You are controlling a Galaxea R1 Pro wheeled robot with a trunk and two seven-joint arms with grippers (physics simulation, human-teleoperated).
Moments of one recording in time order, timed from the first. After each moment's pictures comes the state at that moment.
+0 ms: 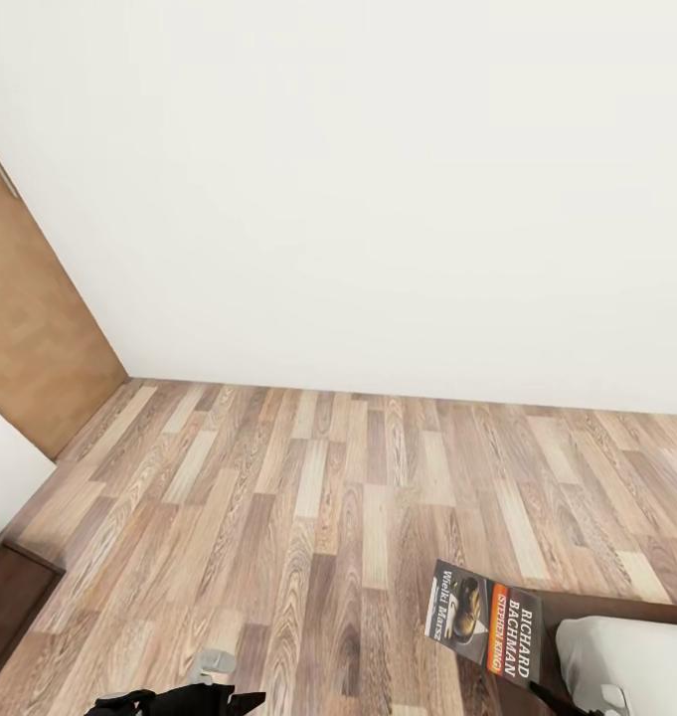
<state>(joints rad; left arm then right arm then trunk) -0.50 0.12 0.29 -0.13 -0.22 0.06 -0.91 -0.33 -0.42 -0.06 -0.12 -0.62 -0.02 1.43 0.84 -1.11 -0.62</state>
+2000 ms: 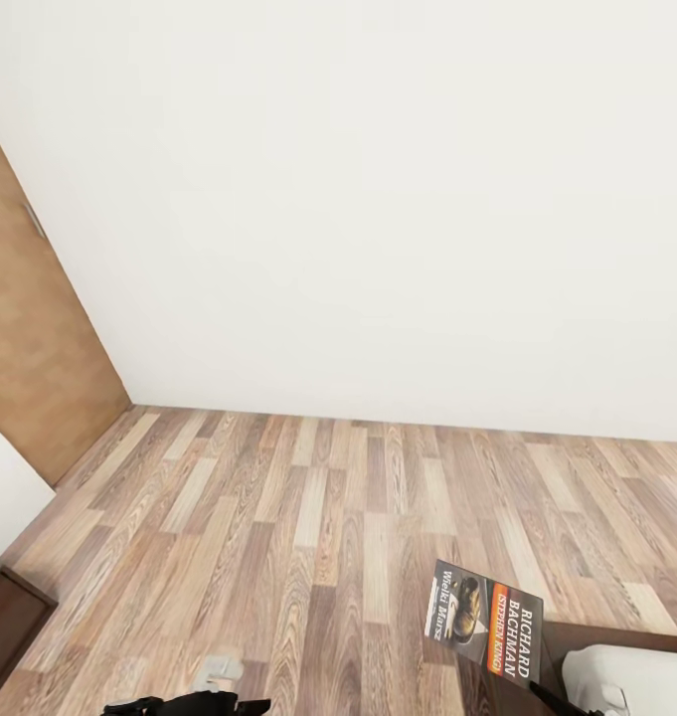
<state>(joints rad) -0.50 0.10 0.29 -0.11 -0.22 0.05 -0.84 -0.33 -0.42 -0.06 -0.12 -0.62 -0.02 1.43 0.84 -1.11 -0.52</state>
